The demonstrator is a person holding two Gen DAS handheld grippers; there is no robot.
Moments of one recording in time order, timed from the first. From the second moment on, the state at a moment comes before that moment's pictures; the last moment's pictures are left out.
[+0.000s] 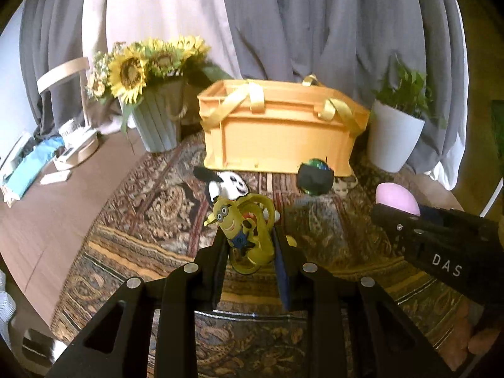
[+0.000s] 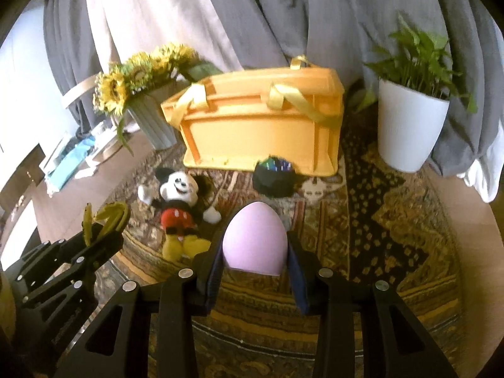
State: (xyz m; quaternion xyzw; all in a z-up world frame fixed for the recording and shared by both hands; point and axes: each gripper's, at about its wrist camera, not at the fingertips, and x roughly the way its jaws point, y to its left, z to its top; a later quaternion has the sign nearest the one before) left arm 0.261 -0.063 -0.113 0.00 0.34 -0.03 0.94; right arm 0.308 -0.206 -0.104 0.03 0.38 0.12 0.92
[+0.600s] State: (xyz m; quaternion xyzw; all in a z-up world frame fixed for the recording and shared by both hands) left arm 0.280 -0.045 -0.056 0.00 0.28 -0.07 0.96; right arm 0.309 -0.192 -0.049 0.05 0.32 0.08 0.94
